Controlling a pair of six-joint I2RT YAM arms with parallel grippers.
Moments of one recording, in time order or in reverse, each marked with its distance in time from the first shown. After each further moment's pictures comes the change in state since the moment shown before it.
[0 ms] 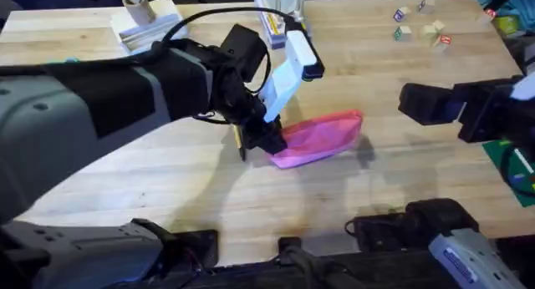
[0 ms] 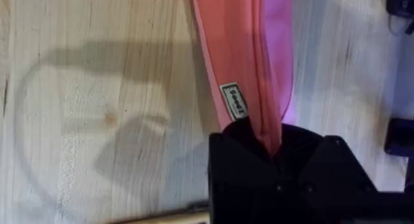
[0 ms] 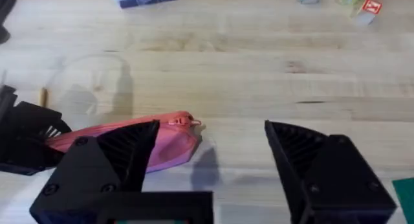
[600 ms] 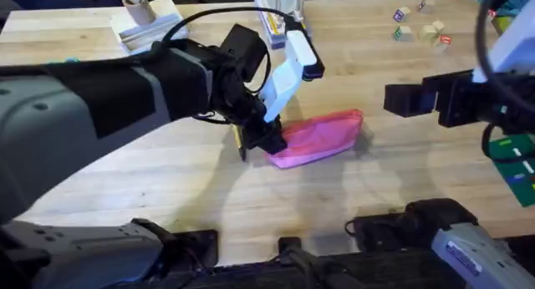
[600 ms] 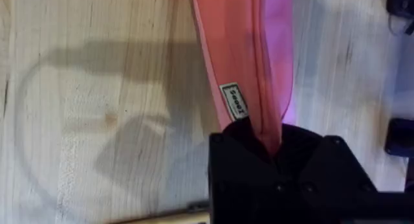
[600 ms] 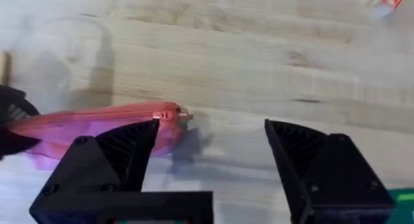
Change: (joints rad) left arm 0.000 0.000 0.000 0.001 0.000 0.000; right arm 0.000 0.185 0.001 0.025 0.000 -0.112
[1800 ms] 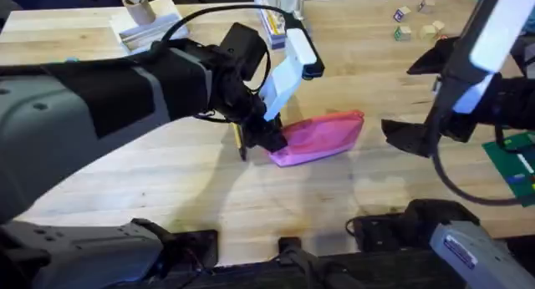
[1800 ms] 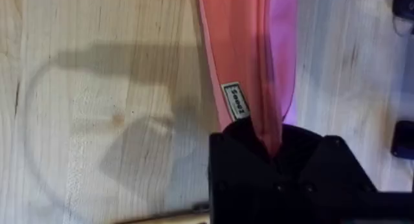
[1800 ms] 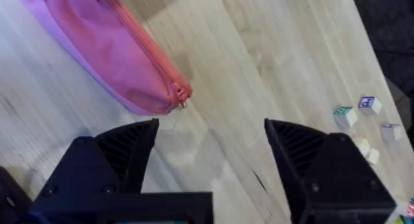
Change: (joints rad) left arm 0.000 0.000 0.000 0.019 -0.006 0.000; right arm -0.151 0.074 0.000 -0.069 -0.360 -1.063
